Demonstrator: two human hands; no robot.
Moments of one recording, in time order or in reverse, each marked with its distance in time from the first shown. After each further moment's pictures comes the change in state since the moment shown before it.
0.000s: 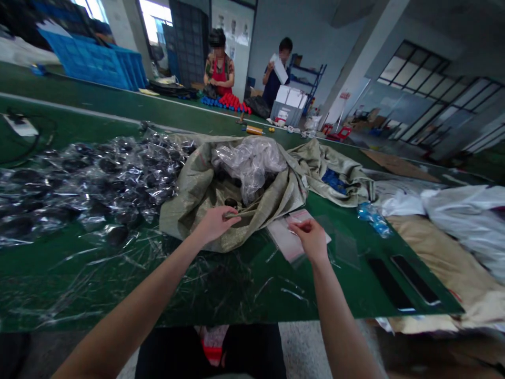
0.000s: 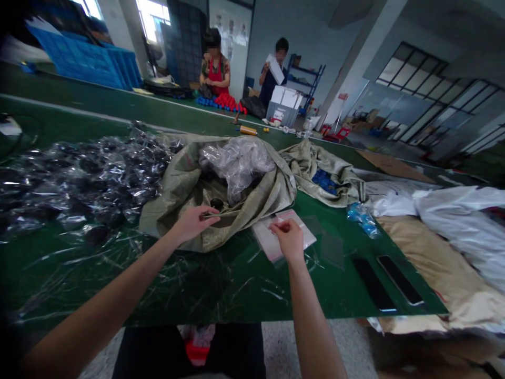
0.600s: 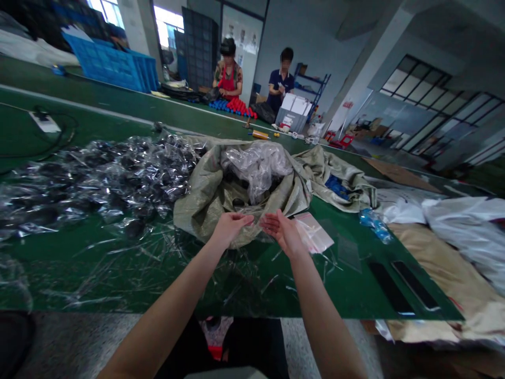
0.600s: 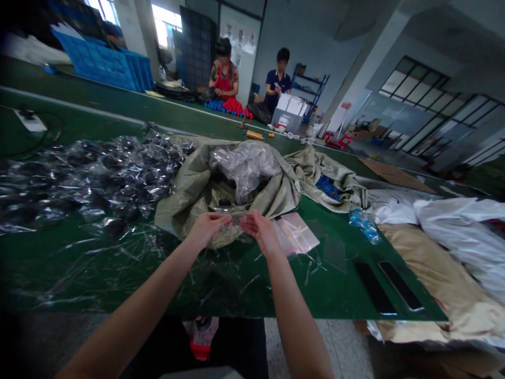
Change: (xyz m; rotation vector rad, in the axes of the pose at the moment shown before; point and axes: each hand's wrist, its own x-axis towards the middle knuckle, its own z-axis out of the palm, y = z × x) left_hand -0.023 0.029 0.021 -0.649 0.128 -0.421; right_hand -0.029 -0.056 0.079 0.595 -0.466 0.299
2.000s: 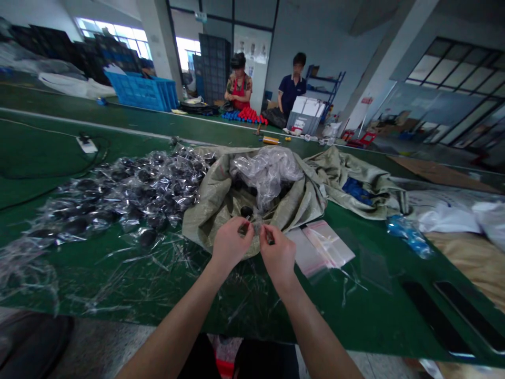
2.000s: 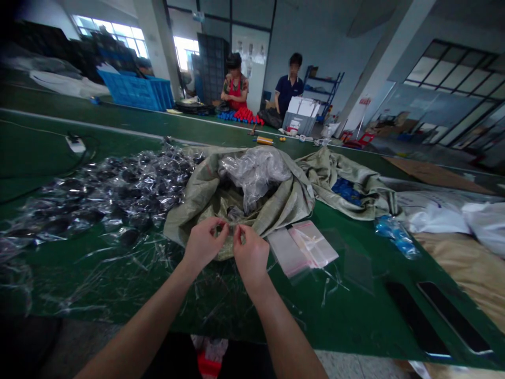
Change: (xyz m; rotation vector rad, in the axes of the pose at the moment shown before) left_hand -0.033 0.028 0.003 0.871 0.322 0.601; right_hand -0.019 0.015 0.044 -1.079 0.416 -0.860
